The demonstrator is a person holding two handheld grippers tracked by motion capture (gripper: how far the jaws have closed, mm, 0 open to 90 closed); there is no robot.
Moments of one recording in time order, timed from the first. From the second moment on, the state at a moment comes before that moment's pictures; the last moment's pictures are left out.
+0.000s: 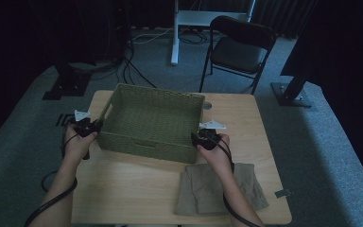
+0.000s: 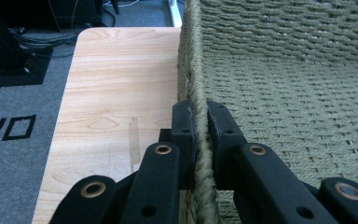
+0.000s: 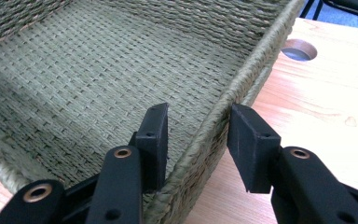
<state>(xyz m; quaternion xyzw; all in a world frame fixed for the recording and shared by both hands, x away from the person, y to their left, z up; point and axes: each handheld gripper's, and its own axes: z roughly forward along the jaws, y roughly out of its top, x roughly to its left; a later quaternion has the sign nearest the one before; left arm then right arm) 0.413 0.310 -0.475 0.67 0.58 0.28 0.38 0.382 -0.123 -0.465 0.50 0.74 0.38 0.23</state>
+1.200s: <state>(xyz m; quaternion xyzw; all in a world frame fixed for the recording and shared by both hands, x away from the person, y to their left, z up) 0.392 0.259 -0.476 0.67 0.58 0.26 0.39 0.393 -0.171 -0.462 0.54 0.72 0.36 0.23</state>
